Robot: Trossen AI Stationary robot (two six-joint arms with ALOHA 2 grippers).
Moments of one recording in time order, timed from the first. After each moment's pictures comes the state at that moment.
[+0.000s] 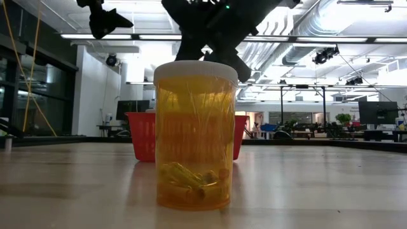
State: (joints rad) left arm 0.10 0.81 0.85 -0.52 0.17 -0.45; right arm 0.21 1.90 1.33 -0.17 0.50 0.79
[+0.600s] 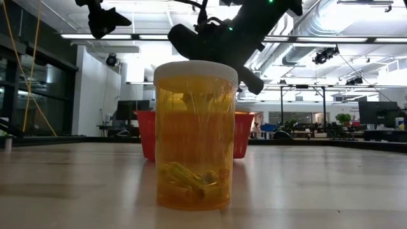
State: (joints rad) left arm 0.10 0.81 0.85 -0.53 0.22 -0.44; right arm 0.20 1.94 1.33 -0.31 0.55 0.89
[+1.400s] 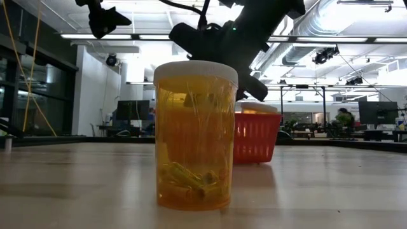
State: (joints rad) left arm 0.10 0.81 0.85 -0.53 0.23 -0.41; right arm 0.20 1.94 1.33 -0.34 0.40 0.94
